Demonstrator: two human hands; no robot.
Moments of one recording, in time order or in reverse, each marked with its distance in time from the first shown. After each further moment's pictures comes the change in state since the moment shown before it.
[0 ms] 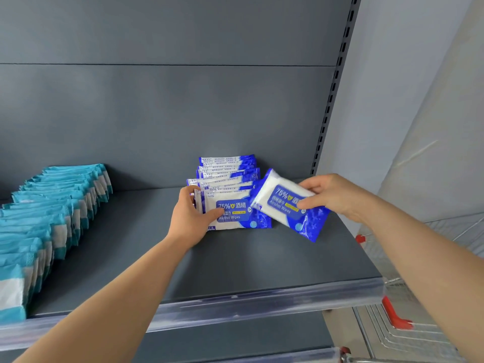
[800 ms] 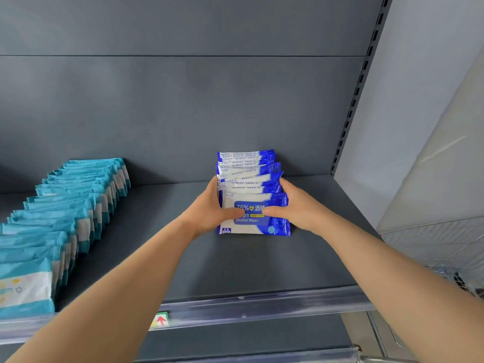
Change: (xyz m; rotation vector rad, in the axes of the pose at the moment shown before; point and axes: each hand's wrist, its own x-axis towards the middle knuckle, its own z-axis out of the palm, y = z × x) left_hand 0.023 -0.004 -0.027 0.009 -0.441 0.014; right_hand 0.035 -0.001 0.096 -0.021 -0.081 -0.180
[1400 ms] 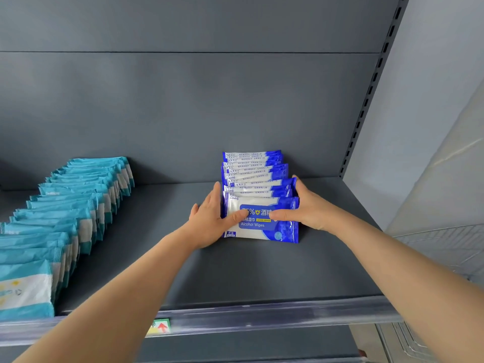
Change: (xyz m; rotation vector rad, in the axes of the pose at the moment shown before) left_hand -0.004 -0.015 0.001 0.441 0.049 0.023; right_hand 0.014 0.009 -0.014 -0.060 -0.071 0.065
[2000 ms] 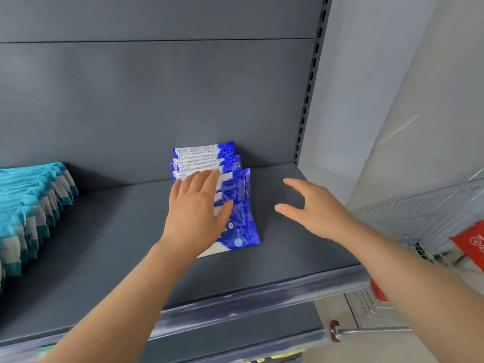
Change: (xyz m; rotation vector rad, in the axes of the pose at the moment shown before) left_hand -0.012 0.067 0.039 0.437 0.470 0.318; right_hand -0.082 0.026 -0.037 -0.505 0.330 0.013
